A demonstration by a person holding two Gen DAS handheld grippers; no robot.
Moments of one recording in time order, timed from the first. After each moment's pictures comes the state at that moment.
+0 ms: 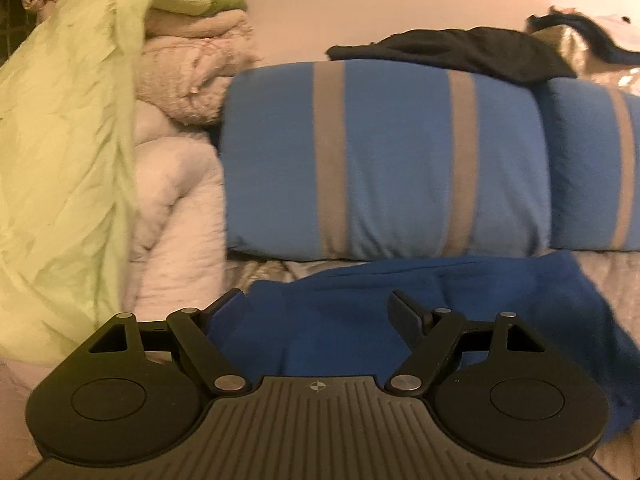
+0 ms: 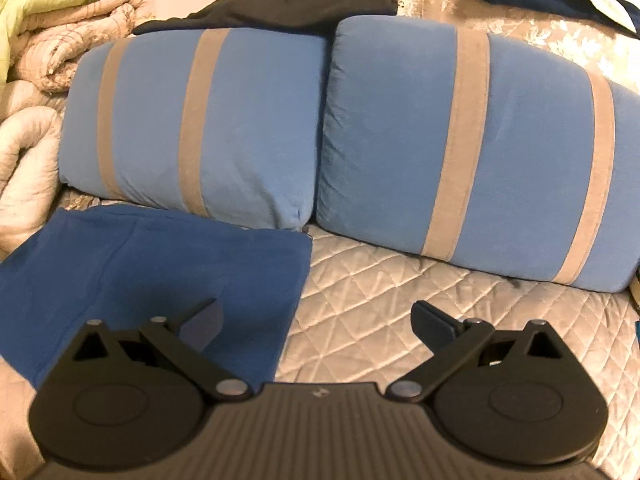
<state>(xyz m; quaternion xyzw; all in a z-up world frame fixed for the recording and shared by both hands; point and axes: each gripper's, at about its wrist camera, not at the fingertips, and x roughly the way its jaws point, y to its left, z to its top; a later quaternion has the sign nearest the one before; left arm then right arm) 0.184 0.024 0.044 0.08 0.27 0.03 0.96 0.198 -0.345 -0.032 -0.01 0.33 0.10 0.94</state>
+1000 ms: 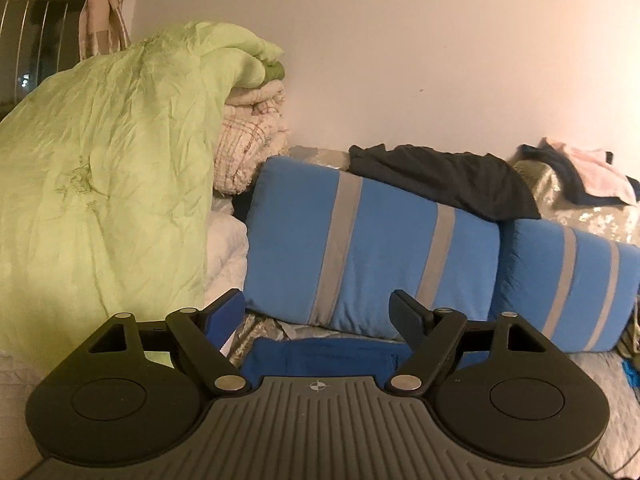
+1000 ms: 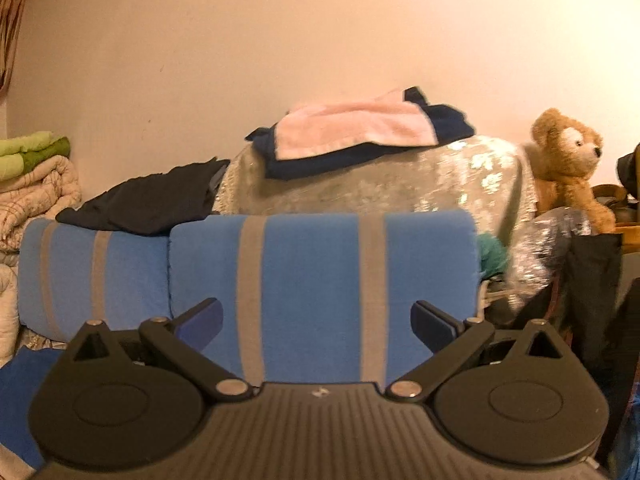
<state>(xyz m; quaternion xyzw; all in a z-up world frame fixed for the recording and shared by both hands) 0.107 0.099 0.186 -0.04 0.22 -0.01 0.98 0.117 -0.595 0.134 0.04 0.17 0.00 0.99</state>
